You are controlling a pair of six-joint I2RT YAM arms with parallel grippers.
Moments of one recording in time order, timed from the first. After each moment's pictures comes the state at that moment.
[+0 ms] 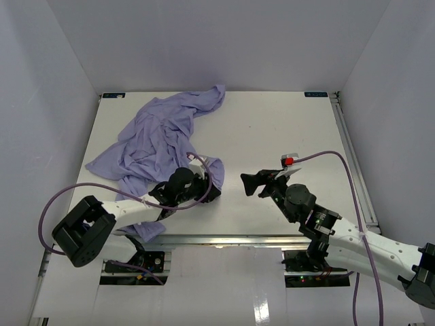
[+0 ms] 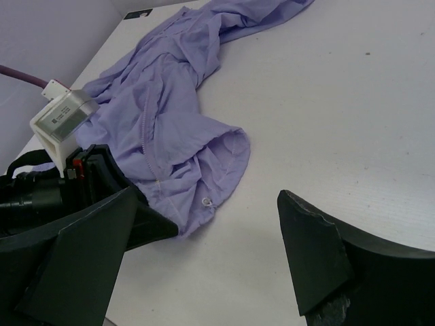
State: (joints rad) left arm -0.77 1.34 0.48 0.40 0.14 -0.51; right arm 1.02 0.71 0.41 0.21 0.50 0.44
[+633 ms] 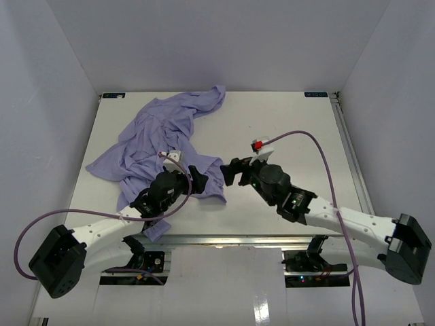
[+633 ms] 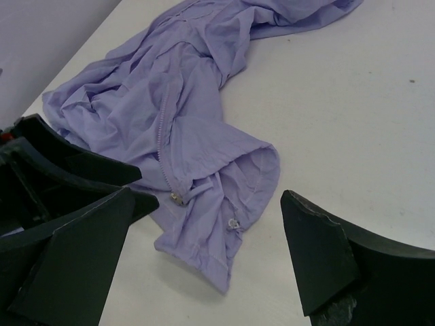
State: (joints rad) left arm -0.73 1.03 0.38 0.37 -0.19 -0.51; right arm 1.02 1.04 0.65 0.23 0.41 0.36
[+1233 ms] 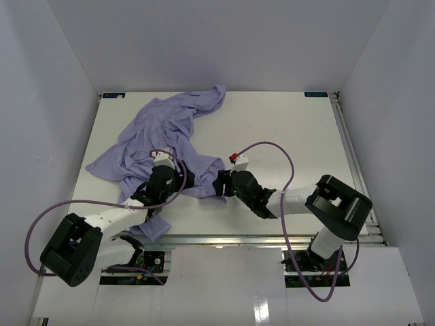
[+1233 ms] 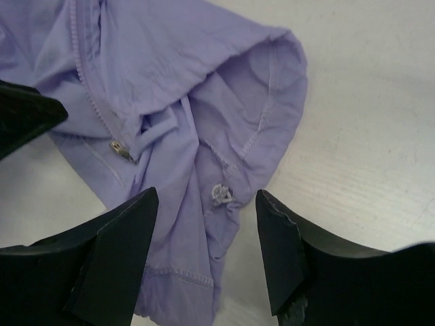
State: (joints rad) left arm -0.56 1.18 0.39 0.29 -0.25 -0.59; right arm 0.98 1.62 0.61 0.58 0.32 0.49
